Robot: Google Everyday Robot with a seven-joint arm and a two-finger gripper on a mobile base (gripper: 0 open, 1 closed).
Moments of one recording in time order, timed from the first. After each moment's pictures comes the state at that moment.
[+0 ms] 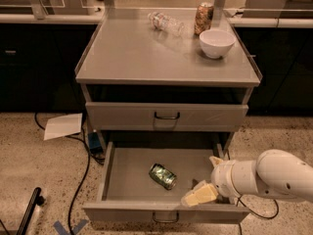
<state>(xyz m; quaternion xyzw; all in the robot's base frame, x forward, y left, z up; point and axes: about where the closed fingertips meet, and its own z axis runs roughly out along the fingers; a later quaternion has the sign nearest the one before) 0.446 -0.136 0.607 -0.39 0.84 0.20 0.30</state>
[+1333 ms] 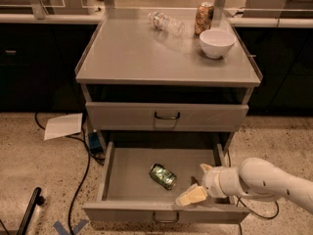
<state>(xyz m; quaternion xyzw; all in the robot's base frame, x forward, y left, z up) 0.479 -0.130 0.507 -0.38 0.84 0.25 0.30</state>
